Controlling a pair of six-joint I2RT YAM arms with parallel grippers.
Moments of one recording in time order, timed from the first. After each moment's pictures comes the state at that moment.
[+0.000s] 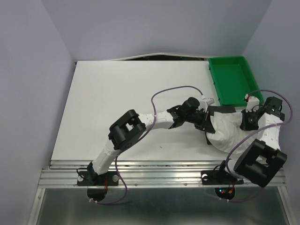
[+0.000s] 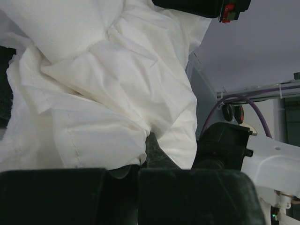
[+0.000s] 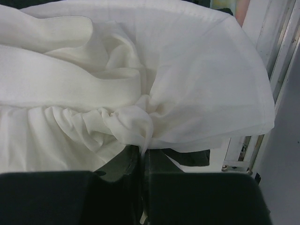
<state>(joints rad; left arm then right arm) -1.05 2.19 1.60 0.23 0.59 -0.77 -0.62 1.22 0.95 -0.86 -0.34 -0.62</state>
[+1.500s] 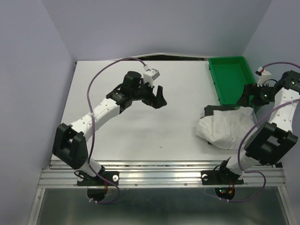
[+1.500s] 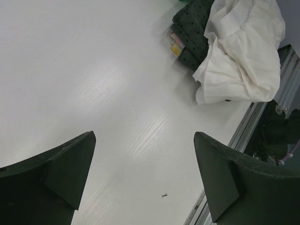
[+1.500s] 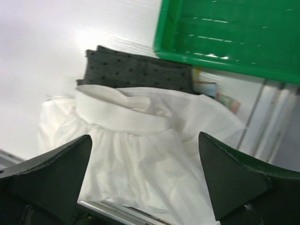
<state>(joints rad) -0.62 1.54 1.22 -0.20 0.46 -0.23 -0.62 1.55 1.53 -1.12 -0.65 -0.66</state>
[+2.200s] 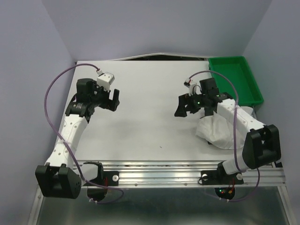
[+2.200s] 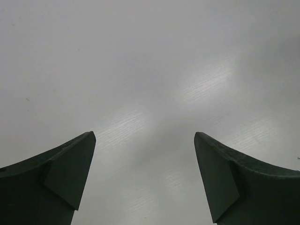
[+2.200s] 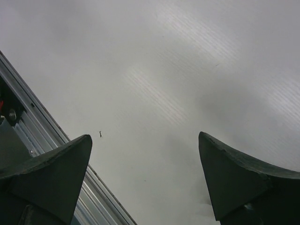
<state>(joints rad) -0.09 1.17 1.08 -0.52 0.32 0.21 0.24 1.46 1.13 -0.55 -0.65 -0.02</state>
